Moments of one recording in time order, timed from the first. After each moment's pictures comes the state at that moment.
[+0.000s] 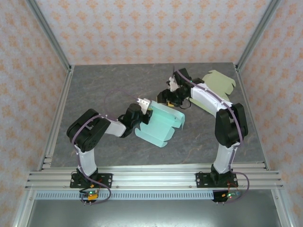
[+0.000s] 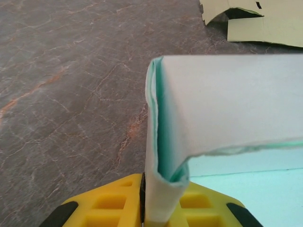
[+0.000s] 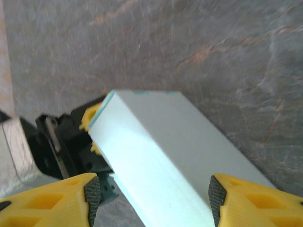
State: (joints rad) left arm -0.56 1.88 0.73 0.68 -0.01 -0.11; right arm 0.41 1.86 1.51 -0.77 -0.55 0.40
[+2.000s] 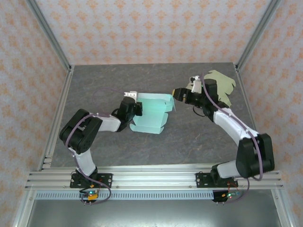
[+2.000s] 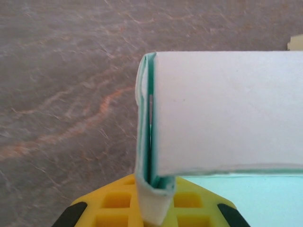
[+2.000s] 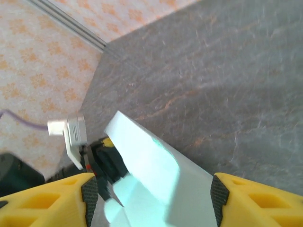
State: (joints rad) left arm -0.44 1.79 0.78 0.49 -0.11 -0.38; right arm 0.22 1.36 0.90 0.00 -0.56 0.50
